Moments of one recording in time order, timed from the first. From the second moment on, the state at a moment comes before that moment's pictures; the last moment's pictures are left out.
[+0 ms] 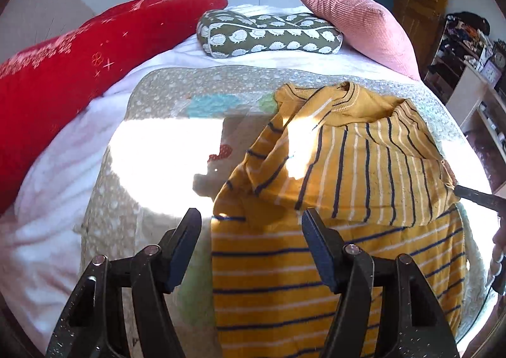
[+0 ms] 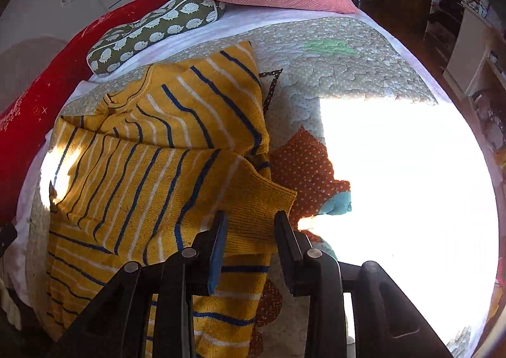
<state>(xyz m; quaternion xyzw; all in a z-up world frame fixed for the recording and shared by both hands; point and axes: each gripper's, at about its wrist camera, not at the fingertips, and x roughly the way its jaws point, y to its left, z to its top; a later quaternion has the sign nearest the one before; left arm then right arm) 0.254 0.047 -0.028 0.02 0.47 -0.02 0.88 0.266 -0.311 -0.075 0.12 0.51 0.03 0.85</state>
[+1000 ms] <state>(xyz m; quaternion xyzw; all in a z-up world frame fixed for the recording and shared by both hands) 0.359 0.112 -0.085 -0.10 0.55 0.03 0.83 0.295 -0.277 -0.104 0.21 0.52 0.09 0.83</state>
